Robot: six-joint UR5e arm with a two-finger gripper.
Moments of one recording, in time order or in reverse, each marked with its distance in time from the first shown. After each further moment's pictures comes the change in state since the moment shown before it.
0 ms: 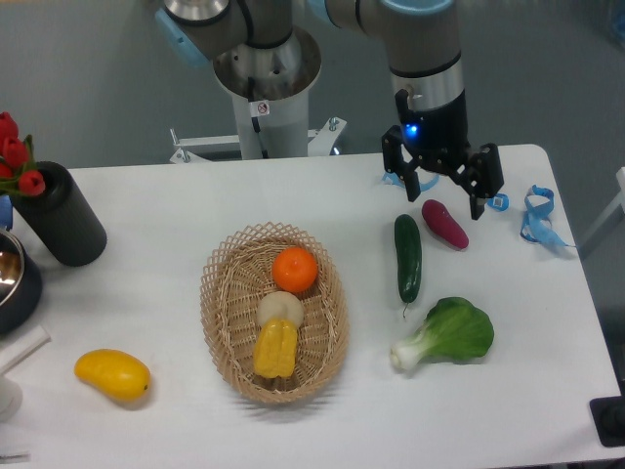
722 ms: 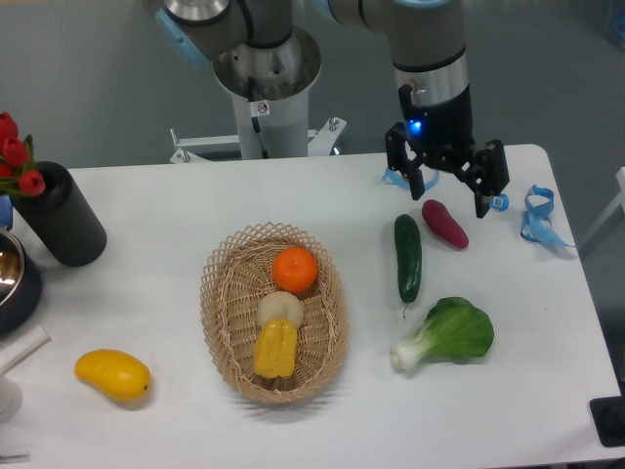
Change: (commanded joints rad) arm 0.003 0.005 0.020 -0.009 0.000 0.053
